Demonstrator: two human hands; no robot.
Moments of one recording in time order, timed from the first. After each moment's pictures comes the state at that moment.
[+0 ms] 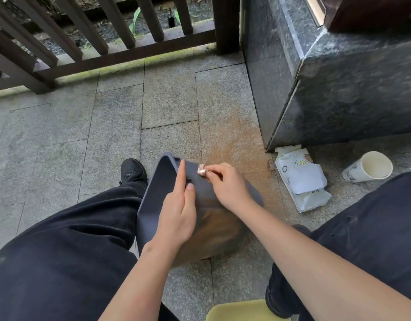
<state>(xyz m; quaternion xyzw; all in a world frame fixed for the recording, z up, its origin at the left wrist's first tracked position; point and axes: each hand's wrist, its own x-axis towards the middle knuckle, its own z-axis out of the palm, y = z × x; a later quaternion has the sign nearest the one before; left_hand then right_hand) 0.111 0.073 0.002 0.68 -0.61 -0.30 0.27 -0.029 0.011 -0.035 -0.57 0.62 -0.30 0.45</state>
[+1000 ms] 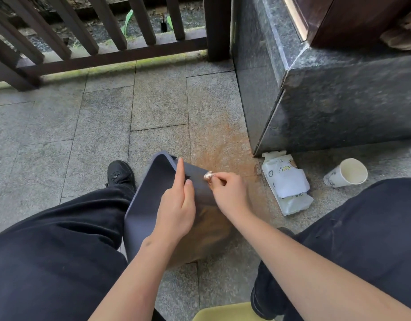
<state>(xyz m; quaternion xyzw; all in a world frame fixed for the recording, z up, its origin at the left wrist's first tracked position) 0.091 0.064 0.002 0.69 -0.61 -0.30 0.25 -0.049 0.030 -0.029 -0.48 0.71 -0.28 0.43</state>
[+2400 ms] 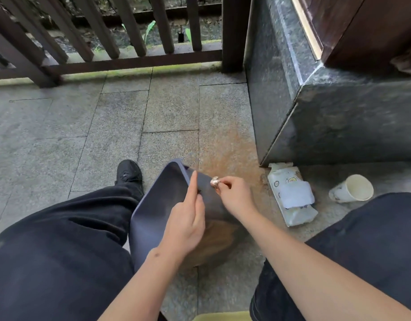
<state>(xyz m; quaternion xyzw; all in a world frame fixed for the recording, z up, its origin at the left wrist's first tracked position) 0.093 0.095 0.006 0.67 -0.63 -0.29 0.25 -0.045 0.020 -0.029 -0.51 0.70 -0.20 0.45</state>
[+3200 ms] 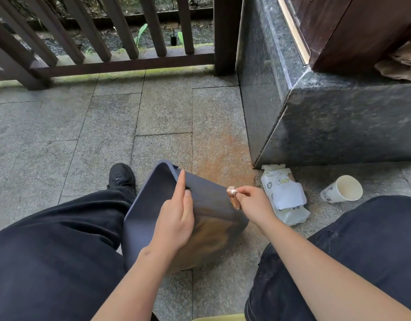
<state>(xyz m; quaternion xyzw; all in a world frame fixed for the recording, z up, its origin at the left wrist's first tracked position) 0.095 0.082 0.010 0.69 -0.60 -0.29 0.27 -0.107 0.030 -0.037 -0.44 0.73 -0.19 0.49</state>
